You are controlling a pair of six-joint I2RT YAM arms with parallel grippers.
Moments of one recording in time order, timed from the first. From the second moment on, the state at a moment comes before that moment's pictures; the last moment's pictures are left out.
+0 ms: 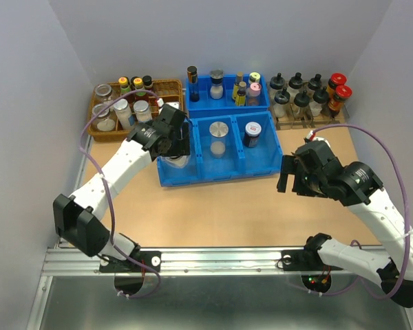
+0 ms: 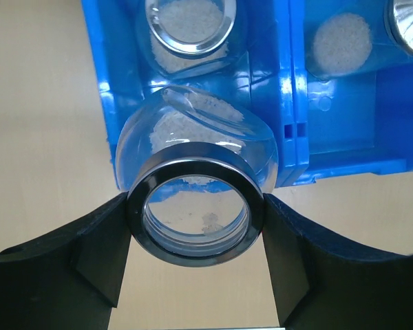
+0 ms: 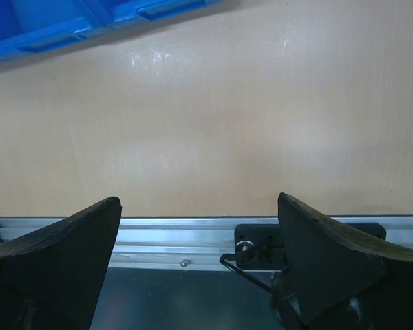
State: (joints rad) left arm -0.57 1.41 1.40 -0.91 -0.32 -0.50; right arm 0.64 0.95 1.26 -1.31 0.31 0.69
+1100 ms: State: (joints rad) left arm -0.51 1.71 1.37 -0.75 -0.27 -0.57; right arm 0.64 0.92 1.21 -1.31 0.30 0.69
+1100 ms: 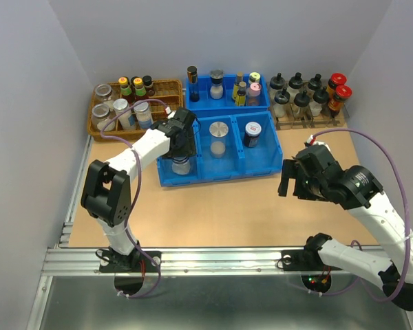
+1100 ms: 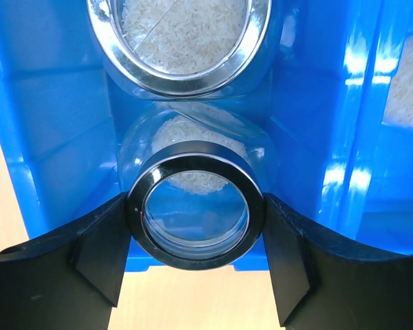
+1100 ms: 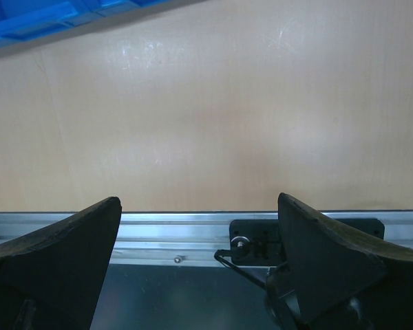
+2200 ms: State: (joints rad) left arm -0.57 1.02 1.33 -0.67 -0.07 -0.55; right arm 0.64 0.77 1.18 -1.18 0.32 0.69
